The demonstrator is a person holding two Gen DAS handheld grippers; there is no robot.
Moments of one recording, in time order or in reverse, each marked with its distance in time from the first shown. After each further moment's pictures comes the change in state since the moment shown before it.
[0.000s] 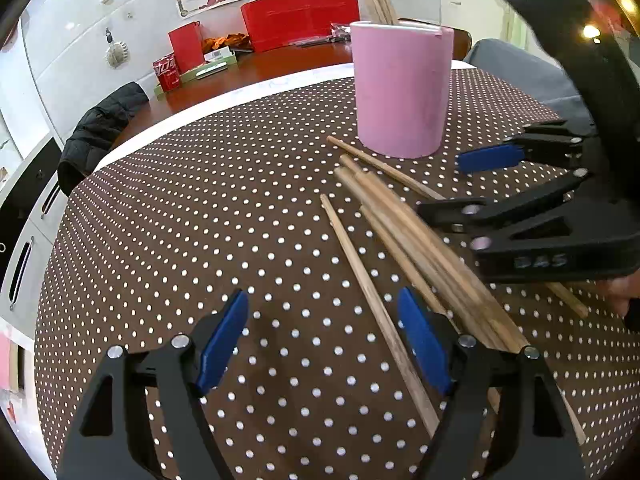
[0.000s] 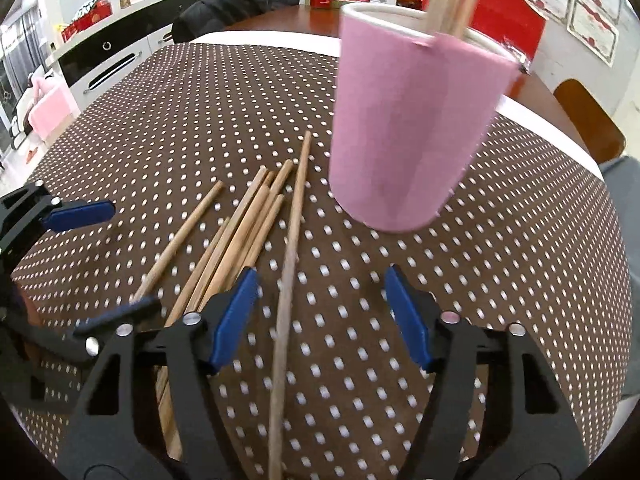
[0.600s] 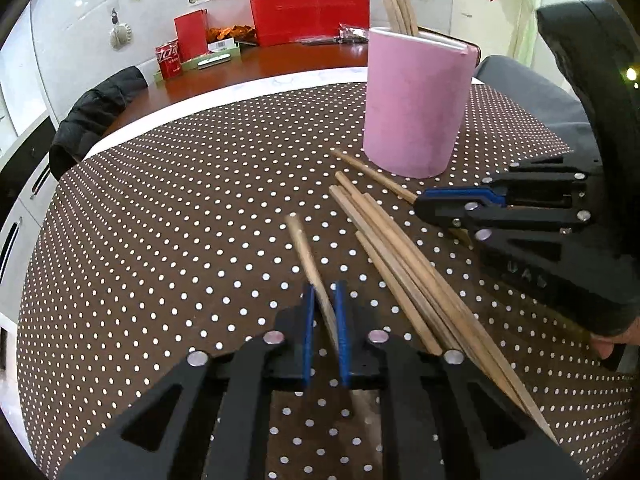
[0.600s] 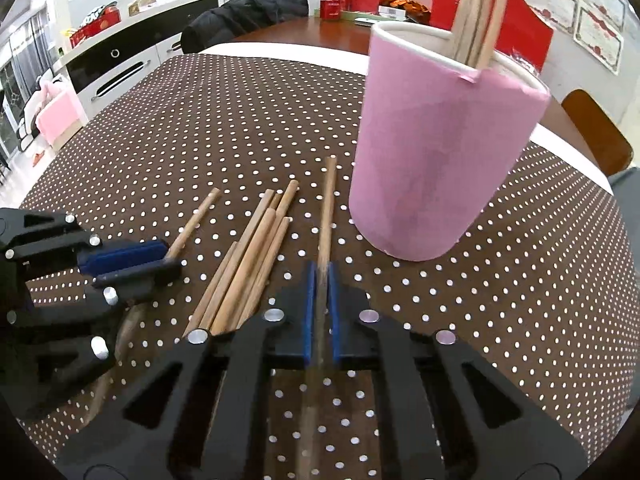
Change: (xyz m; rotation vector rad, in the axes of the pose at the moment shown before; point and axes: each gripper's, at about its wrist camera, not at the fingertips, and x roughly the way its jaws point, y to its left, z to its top) left arm 0.021 0.016 0.024 -0.078 0.002 -0.059; right arm 0.000 0.007 0.004 0.003 -0.039 0.040
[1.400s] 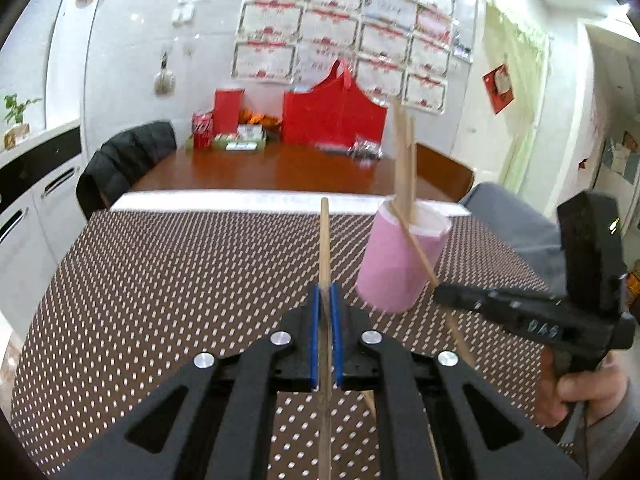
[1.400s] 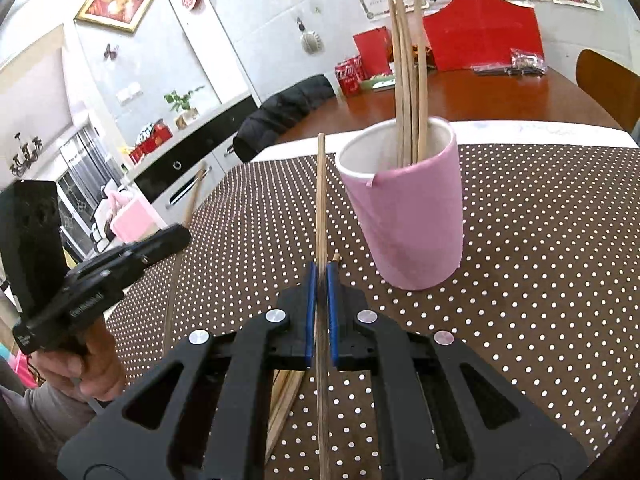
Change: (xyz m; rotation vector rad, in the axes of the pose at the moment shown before) left arm -0.091 0.016 0.014 -0.167 -0.383 -0.054; right arm -0.068 -0.052 -0.010 0.231 -0.275 0.336
